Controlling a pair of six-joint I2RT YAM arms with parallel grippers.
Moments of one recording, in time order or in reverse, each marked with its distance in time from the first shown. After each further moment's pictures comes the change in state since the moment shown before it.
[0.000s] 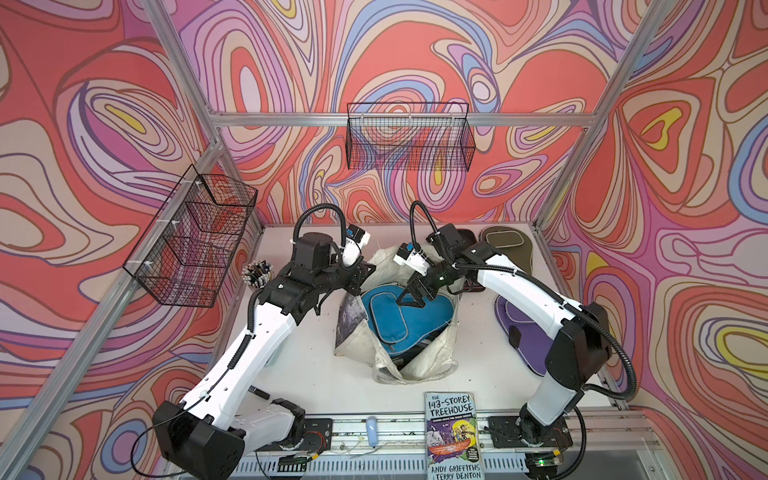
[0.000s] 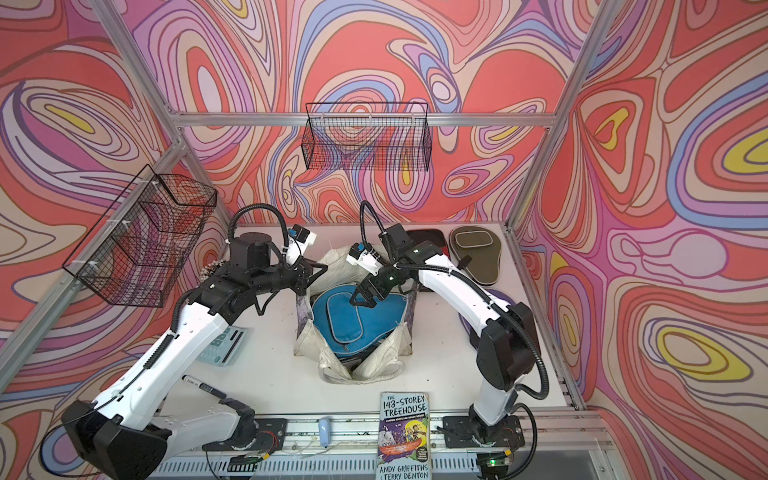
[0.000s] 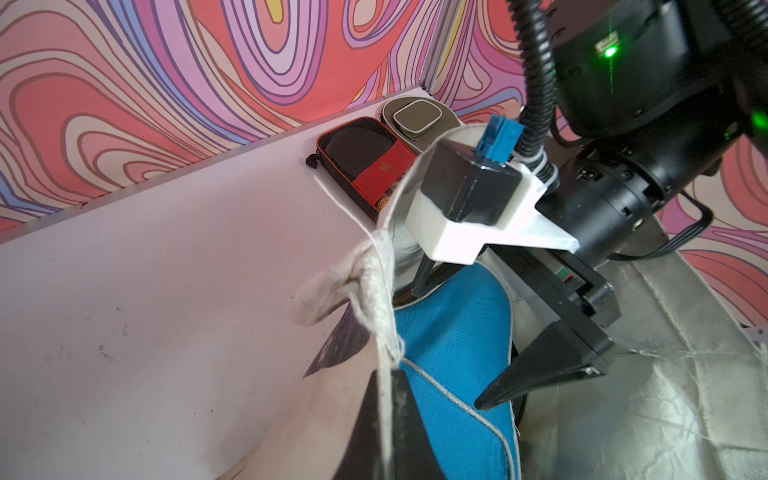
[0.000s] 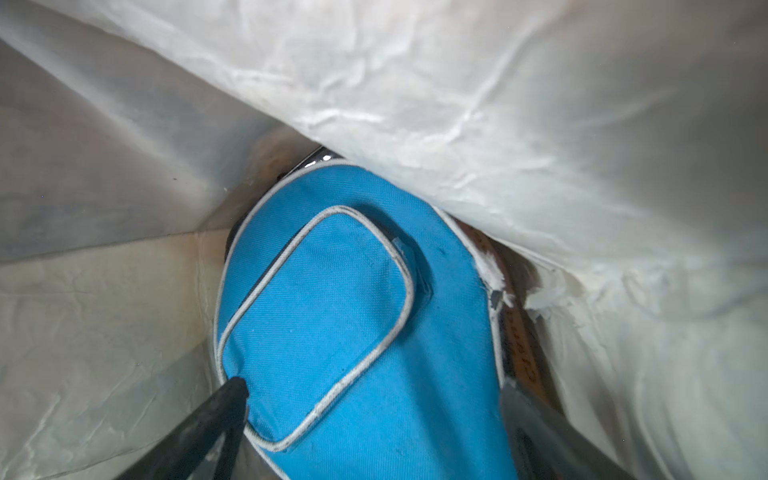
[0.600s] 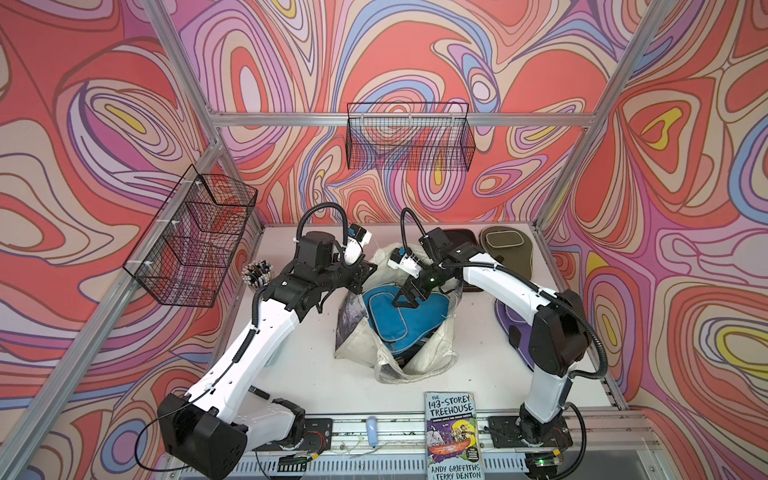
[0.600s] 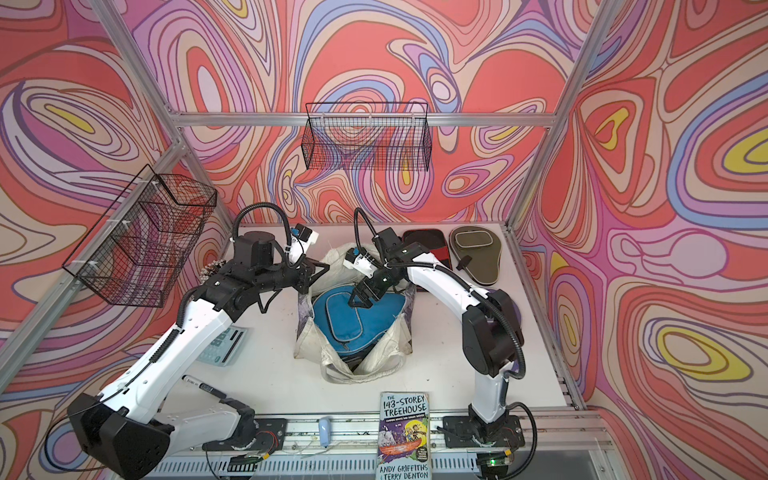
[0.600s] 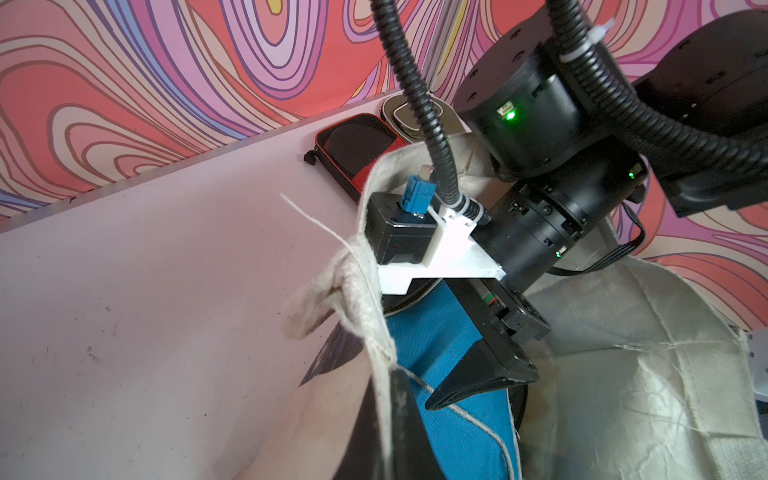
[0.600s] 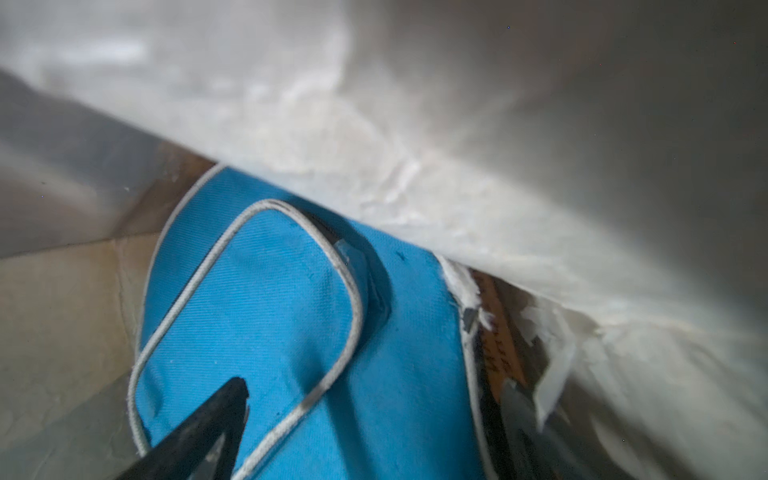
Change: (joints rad) left arm 0.001 0.030 0.000 0.019 0.007 -0.009; right arm 0.003 0.126 0.023 0.037 0.035 -0.019
